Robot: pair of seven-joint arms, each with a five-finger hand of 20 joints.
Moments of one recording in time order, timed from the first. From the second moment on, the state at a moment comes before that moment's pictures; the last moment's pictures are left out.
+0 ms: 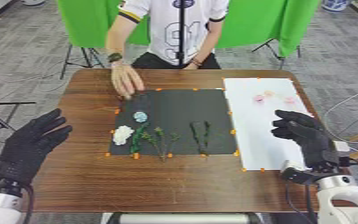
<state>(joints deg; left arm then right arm) 139.3 -58.6 -111.7 -127.9 38.9 4.8 8.0 -121.0 -74.4 105.0 -118.2 -73.1 -5.4 -2.7</state>
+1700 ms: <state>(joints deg) 139.7 -57.0 -112.9 -128.0 38.9 4.9 8.6 -95.8 -47.0 82.5 -90.9 -146.4 7.3 22.8</state>
